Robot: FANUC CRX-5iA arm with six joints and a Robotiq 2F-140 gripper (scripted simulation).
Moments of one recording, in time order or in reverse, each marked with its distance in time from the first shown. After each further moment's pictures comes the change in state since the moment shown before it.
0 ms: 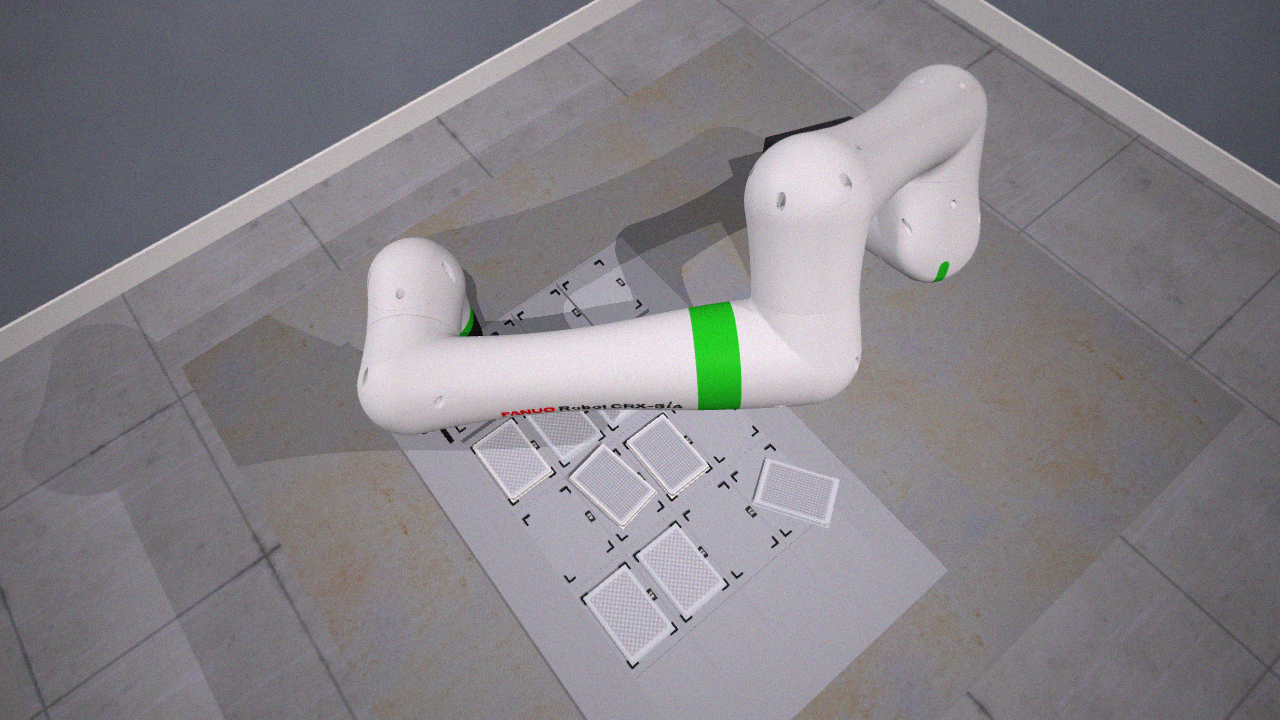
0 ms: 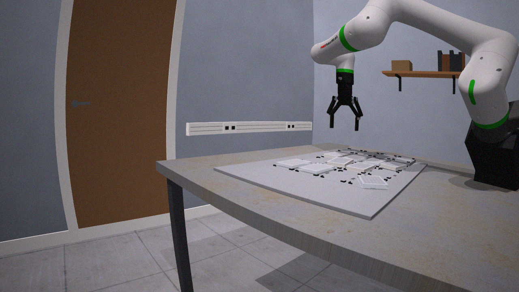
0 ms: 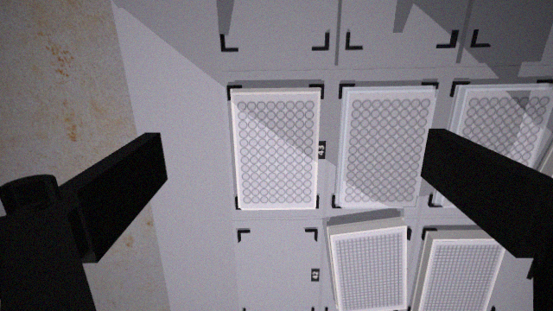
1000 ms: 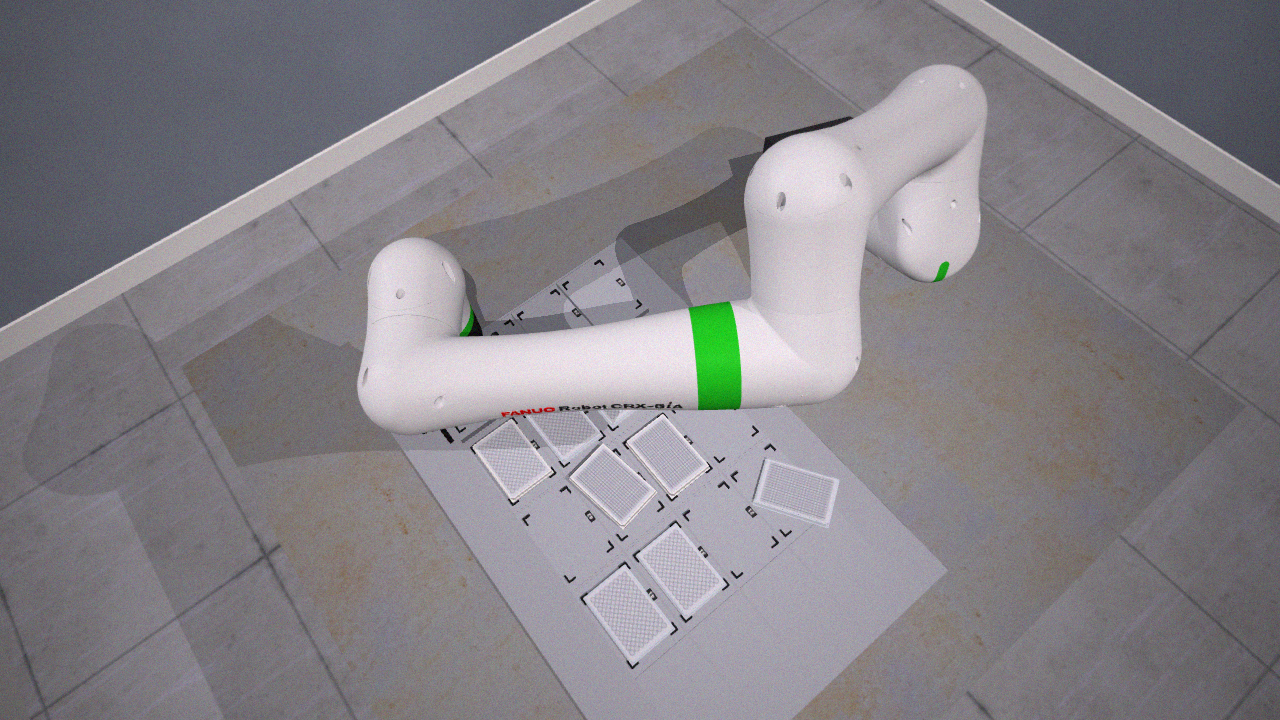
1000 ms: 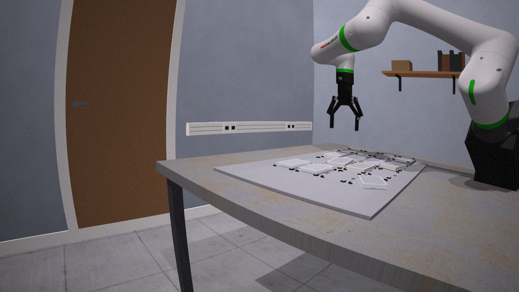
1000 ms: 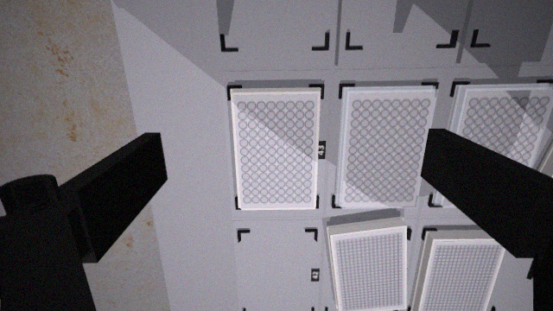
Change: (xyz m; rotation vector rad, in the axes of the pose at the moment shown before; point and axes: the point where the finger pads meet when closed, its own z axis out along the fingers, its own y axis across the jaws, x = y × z) arm 0.000 0.000 0.000 0.000 0.000 0.000
